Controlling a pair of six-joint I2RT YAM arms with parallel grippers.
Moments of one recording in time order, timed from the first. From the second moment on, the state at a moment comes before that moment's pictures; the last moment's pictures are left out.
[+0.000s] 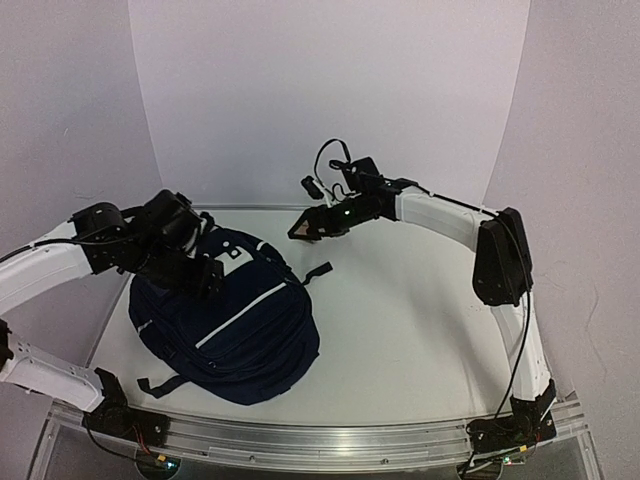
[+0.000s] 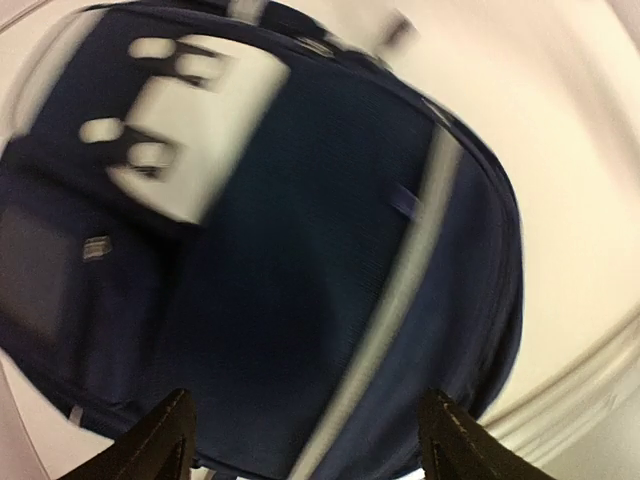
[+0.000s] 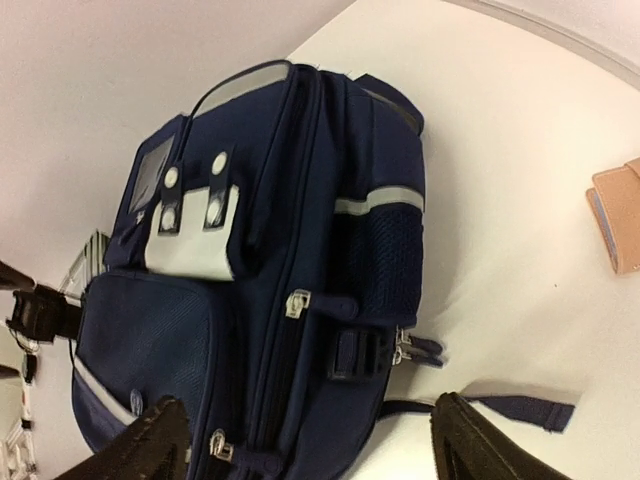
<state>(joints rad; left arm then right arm) -0.89 1.19 1.17 -0.99 -0.21 -0.51 0.64 2.31 2.10 -0.51 -0.65 0.13</state>
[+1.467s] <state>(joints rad) -0.75 1.66 1.20 -0.78 0.05 -1.13 0.63 1.76 1.06 -0.30 -0.68 0.39</state>
